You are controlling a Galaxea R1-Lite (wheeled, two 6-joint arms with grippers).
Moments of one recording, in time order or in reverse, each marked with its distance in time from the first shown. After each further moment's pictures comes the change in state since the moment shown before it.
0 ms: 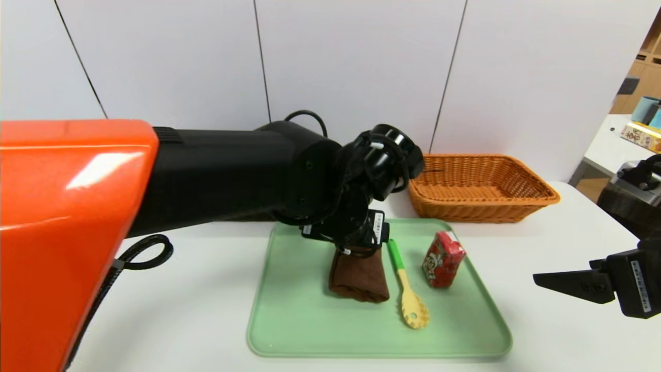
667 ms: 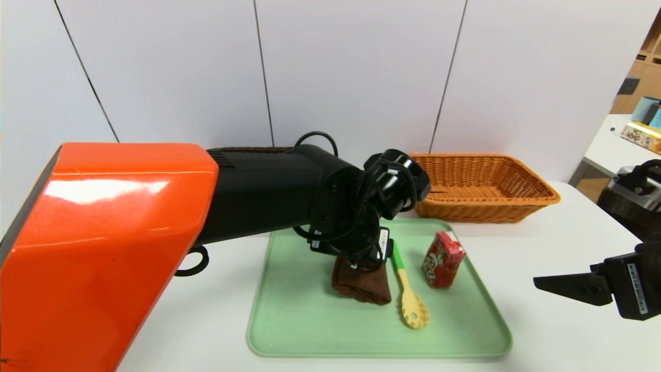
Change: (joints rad) left arm -0.013 0.069 -0.009 0.001 -0.011 -0.011; right arm -0.018 0.008 0.015 -0.002 0.002 0.000
